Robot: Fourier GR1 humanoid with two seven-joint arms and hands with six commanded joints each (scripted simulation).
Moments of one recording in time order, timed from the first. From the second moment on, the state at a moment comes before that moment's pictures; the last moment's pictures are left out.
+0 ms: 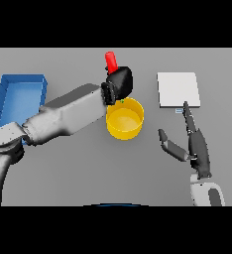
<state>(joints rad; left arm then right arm) -1.31 0.23 -1.26 -0.73 -1.16 -0.28 -0.09 0.11 -0.05 0.13 -1.72 0.27 -0.07 -0.11</state>
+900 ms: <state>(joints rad) -1.69 0.32 -1.17 -0.44 -0.99 -0.17 -0.09 0.09 -0.05 0.12 -1.69 0.25 -0.06 -0.14</state>
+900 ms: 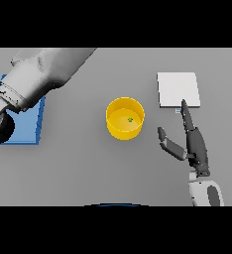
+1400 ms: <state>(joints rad) -1.61 0.55 -0.64 -0.14 -0.34 -0.05 0.05 0.06 -0.03 0.12 -1.68 0.22 -0.04 -0.15</state>
